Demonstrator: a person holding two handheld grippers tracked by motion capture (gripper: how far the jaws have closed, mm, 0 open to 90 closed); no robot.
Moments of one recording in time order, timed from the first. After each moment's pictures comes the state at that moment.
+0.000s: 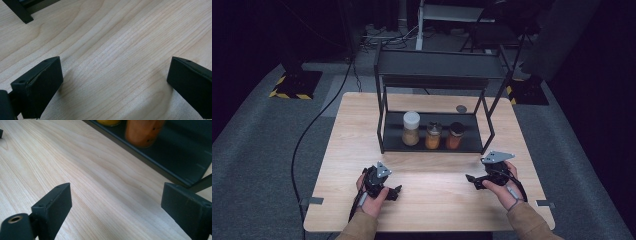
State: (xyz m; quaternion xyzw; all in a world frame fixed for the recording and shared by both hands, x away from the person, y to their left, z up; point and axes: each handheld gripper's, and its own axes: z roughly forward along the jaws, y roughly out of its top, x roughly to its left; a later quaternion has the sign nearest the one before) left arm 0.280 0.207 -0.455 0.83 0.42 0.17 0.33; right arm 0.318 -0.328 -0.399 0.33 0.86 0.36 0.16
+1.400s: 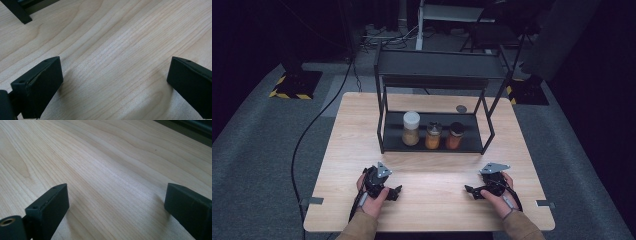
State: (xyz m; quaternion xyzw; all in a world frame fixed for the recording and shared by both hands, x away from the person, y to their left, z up) left arm 0.281 0.207 -0.455 0.83 0.41 0.17 0.33; right arm 0.315 -0.336 -0.449 0.36 0.86 0.35 0.14
